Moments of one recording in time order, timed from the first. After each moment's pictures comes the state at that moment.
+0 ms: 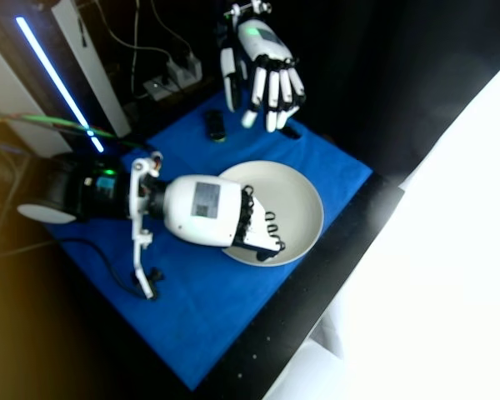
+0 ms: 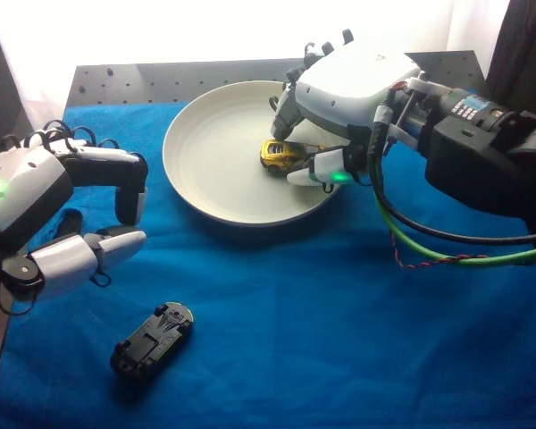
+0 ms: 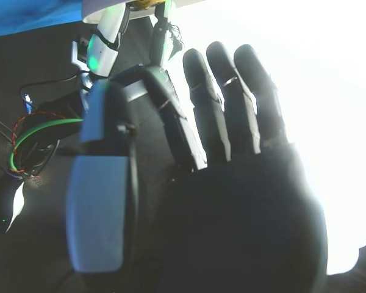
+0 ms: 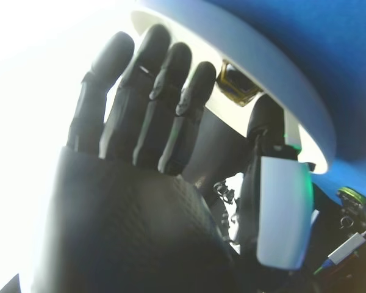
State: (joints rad) left arm 1.08 -0.87 0.86 -0.40 -1.11 1.08; right arm -0.56 -1.45 1.50 0.15 0.43 -1.19
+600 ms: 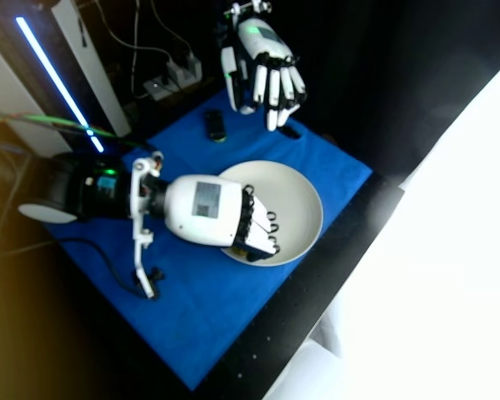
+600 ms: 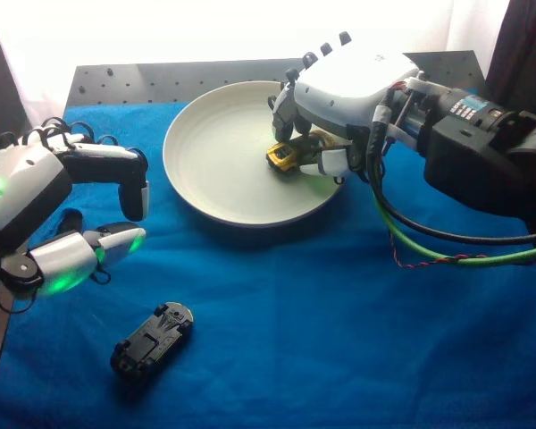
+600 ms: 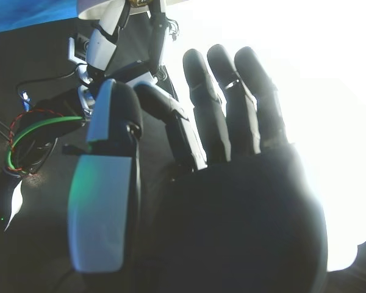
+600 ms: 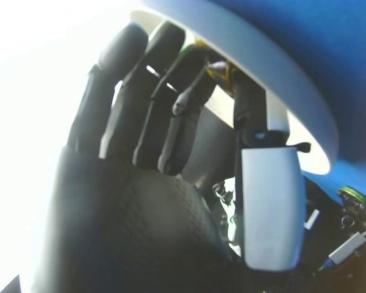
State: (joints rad) left arm 1.08 -0.87 0.86 -0.40 -1.13 1.08; right arm -0.56 -1.45 1.50 0.15 0.43 -1.19
